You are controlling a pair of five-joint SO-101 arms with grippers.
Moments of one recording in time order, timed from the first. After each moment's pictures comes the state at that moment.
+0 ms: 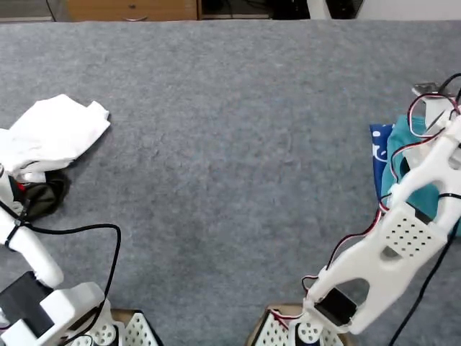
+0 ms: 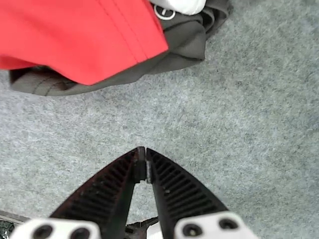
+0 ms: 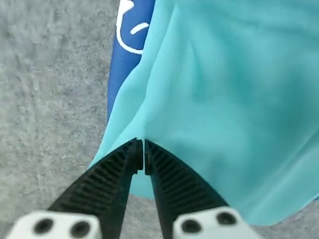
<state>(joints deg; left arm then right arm) -47.0 -11.9 13.9 92.4 -28.1 37.5 43.4 -44.8 97.6 40.1</state>
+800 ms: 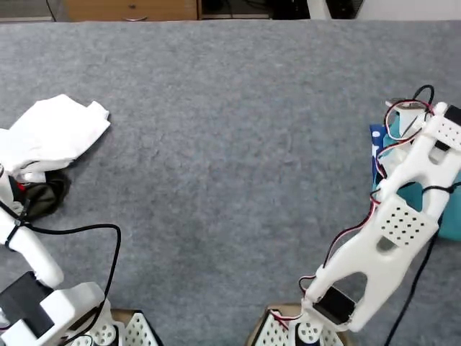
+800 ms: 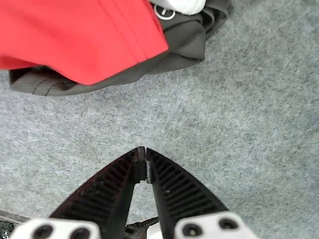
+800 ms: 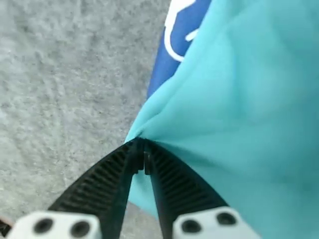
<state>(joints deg) -47.0 -11.9 13.9 92.4 -28.1 33.7 50.2 -44.7 101.1 37.5</state>
